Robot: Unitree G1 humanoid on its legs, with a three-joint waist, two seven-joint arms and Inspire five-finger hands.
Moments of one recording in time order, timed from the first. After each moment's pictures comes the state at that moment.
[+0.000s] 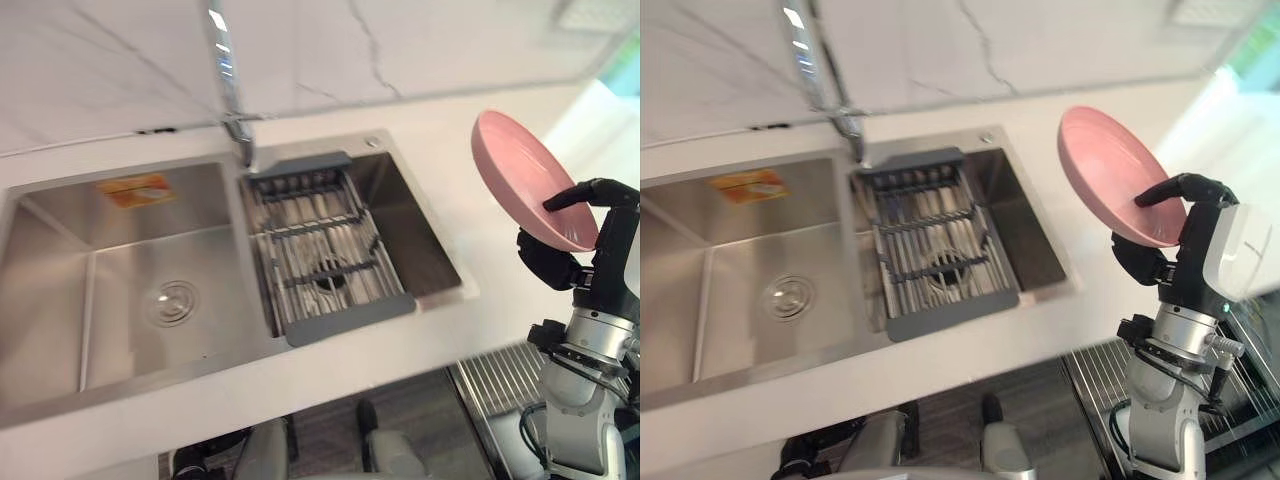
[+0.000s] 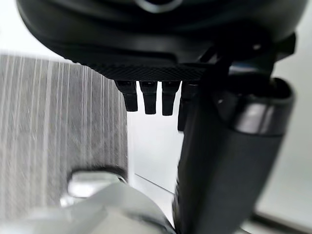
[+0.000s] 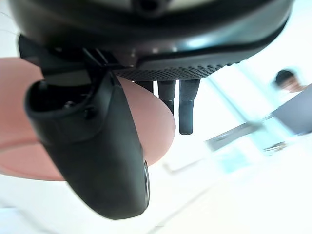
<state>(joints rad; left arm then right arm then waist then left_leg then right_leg) 0.23 0.16 0.12 0.88 -0.24 -0.17 0.16 0.17 -0.21 -0.34 -0.35 -0.65 -0.10 -0.43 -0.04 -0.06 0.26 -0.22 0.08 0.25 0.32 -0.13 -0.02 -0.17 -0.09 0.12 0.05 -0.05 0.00</state>
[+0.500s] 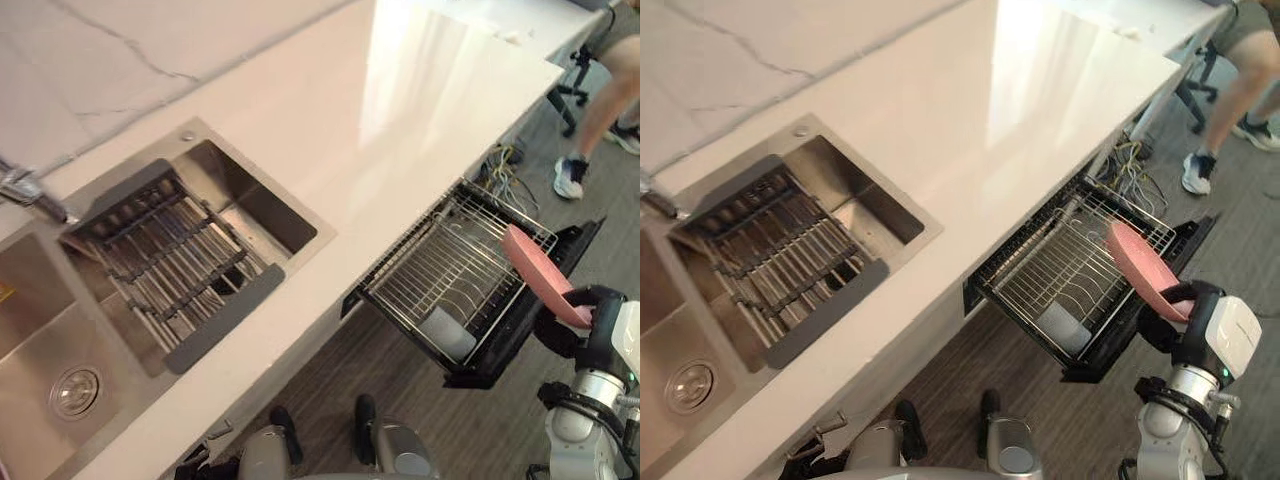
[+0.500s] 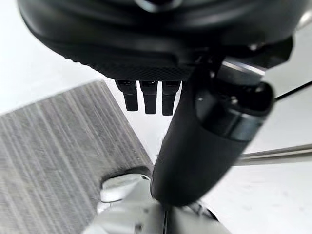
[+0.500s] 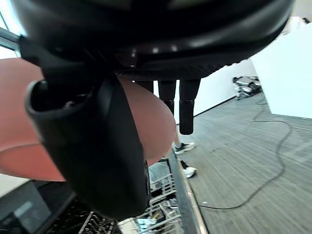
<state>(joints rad) 0.29 0.14 0.09 0.90 -0.20 -0.16 0.17 0.26 -0.22 -0.47 -0.01 -0.56 0.00 -0.41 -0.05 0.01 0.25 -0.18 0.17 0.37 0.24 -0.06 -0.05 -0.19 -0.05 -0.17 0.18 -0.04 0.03</state>
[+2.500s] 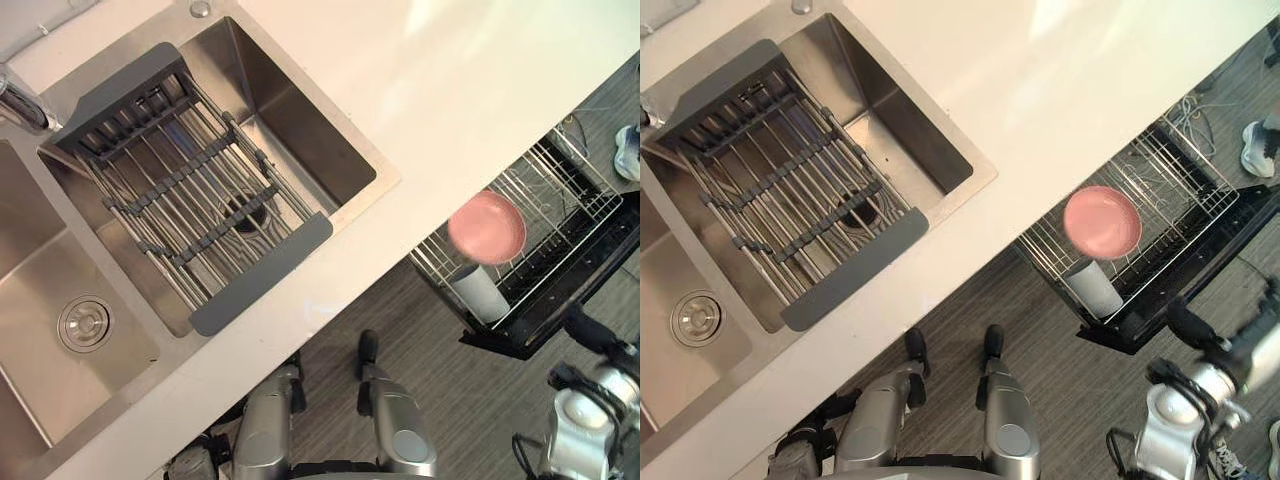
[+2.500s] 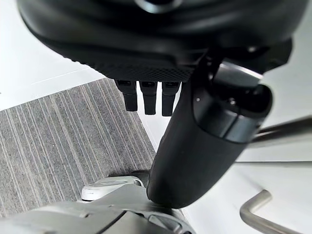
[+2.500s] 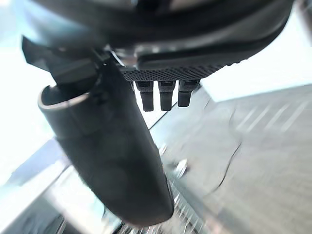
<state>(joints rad) 0.11 0.15 0.11 0.90 -0.27 -0.14 0.15 0.19 -0.03 -0.68 0.01 -0.14 -0.05 -0.50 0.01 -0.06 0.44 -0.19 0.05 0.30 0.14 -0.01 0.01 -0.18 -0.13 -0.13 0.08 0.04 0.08</state>
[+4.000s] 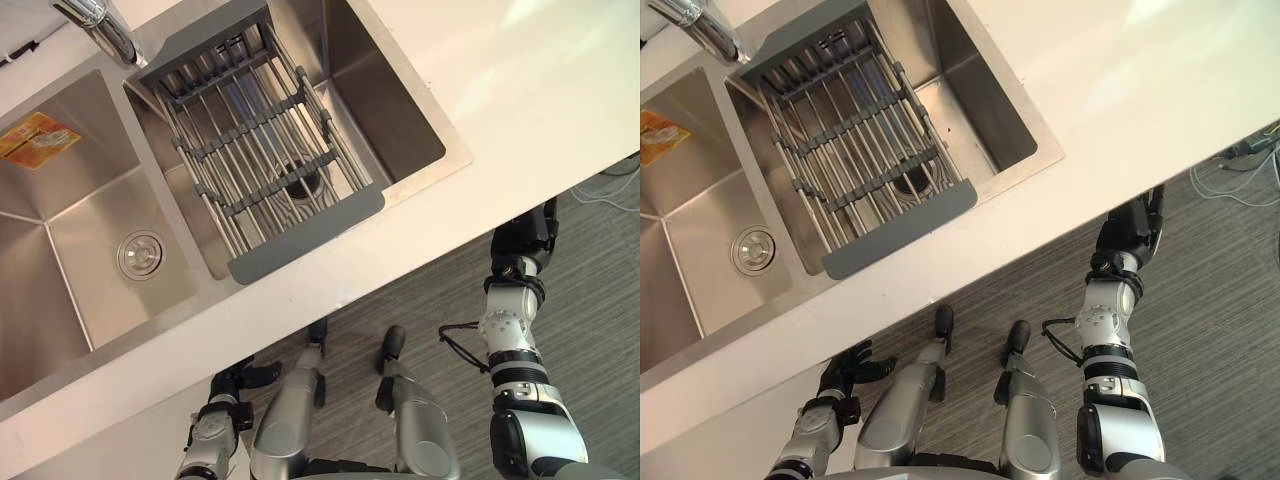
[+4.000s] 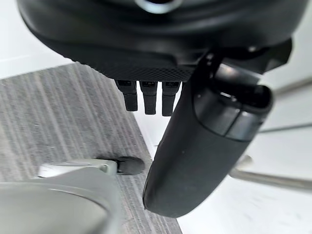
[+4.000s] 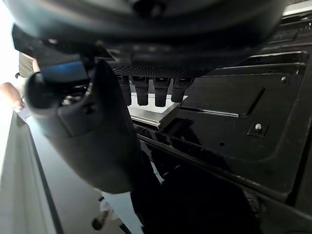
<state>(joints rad) -0.02 0.13 0.01 0.83 -0.18 -0.19 0.06 -0.47 -0.30 -0.18 0.61 1.07 -0.33 -0.06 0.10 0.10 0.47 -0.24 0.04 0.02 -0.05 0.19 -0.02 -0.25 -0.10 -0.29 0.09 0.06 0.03</state>
